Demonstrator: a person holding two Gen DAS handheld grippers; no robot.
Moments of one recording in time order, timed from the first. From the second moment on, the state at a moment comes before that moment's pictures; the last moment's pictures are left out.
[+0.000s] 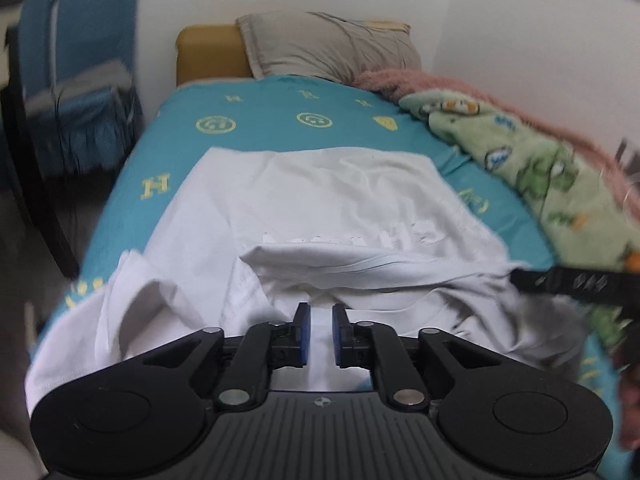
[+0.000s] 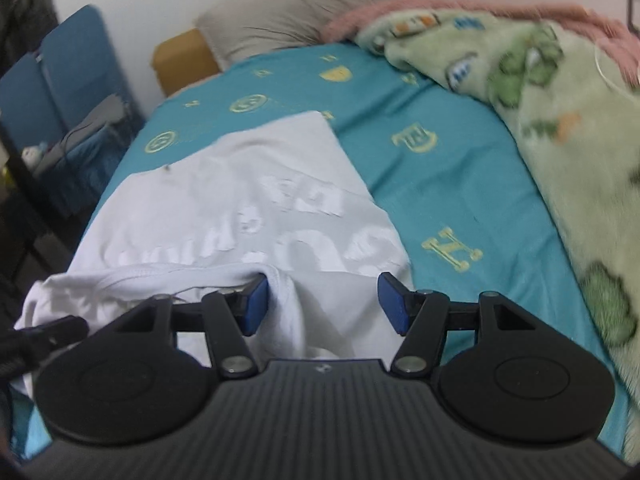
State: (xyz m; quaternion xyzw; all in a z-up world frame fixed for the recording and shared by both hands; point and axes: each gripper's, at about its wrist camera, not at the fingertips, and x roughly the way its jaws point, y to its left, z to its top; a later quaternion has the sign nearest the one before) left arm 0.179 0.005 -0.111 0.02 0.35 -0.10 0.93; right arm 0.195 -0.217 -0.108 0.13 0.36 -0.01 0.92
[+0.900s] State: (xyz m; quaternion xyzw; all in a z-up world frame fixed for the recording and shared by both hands) left arm 0.205 -0.047 -0.113 0.20 0.19 -0.05 0.96; right arm 0.187 -0.207 -0.093 0.14 0.32 0.01 0.94
